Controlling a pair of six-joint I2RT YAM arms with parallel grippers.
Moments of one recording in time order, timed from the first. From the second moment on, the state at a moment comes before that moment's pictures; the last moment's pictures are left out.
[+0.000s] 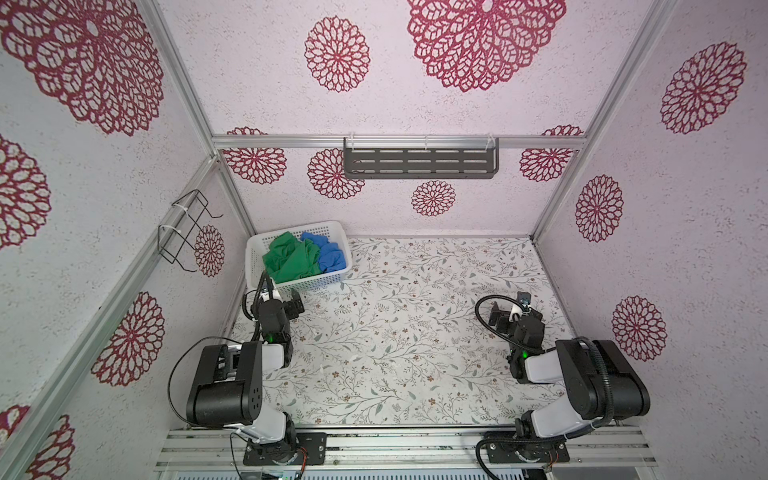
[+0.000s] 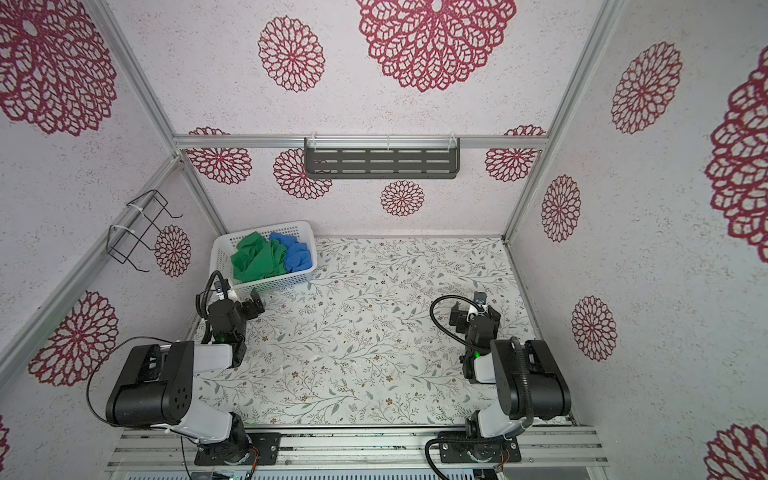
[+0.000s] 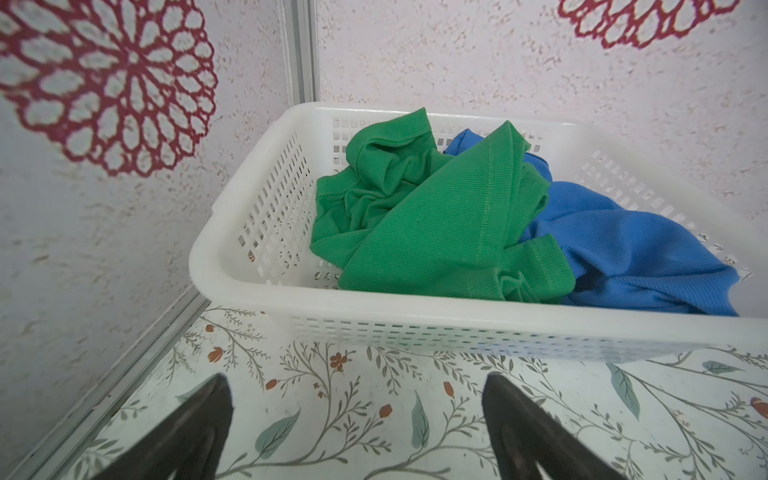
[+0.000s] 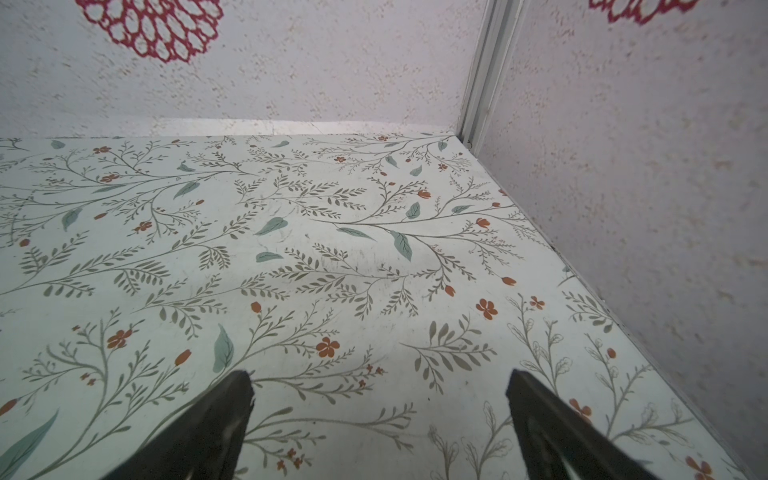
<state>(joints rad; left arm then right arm) 0.11 1.55 0.42 0.85 -0.24 -0.09 0.02 1.54 0.25 1.04 0.20 0.00</state>
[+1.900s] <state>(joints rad) -0.31 1.63 2.01 -0.71 -0.15 -0.01 0.13 1.55 1.23 -0.46 -0.19 0.36</state>
